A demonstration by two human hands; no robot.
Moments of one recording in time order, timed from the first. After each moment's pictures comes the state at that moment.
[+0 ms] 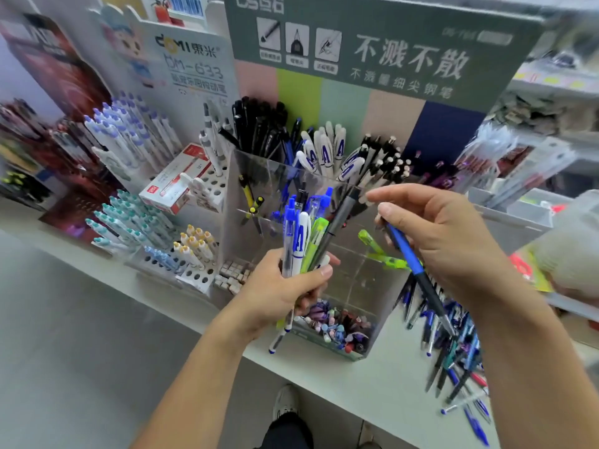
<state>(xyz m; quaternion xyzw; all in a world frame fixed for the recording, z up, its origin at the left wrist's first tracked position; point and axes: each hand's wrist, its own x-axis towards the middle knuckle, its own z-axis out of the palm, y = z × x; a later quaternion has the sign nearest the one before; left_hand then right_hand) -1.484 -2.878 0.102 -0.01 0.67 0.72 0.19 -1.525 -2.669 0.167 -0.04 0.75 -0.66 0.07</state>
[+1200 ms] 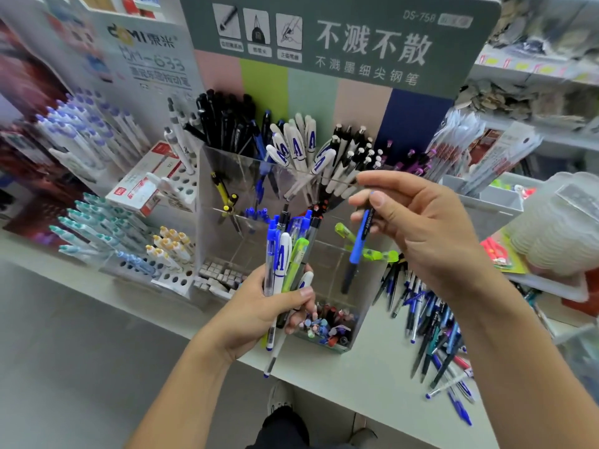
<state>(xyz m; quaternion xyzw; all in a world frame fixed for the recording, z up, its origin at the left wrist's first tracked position) -1.473 -2.876 0.071 0.00 0.60 0.76 0.25 -1.524 -2.654 0.155 -0.05 0.66 -0.75 0.04</state>
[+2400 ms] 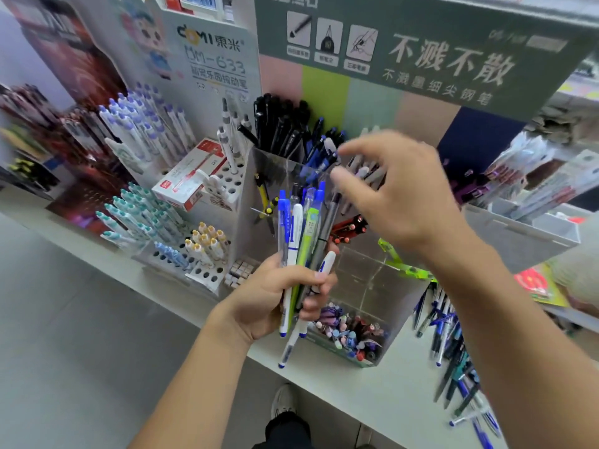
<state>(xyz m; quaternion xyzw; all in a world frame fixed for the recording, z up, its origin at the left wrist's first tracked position) -1.491 -2.904 0.096 0.02 0.42 0.85 0.30 -1.569 -2.732 0.186 -0.21 0.92 -0.29 -0.13</state>
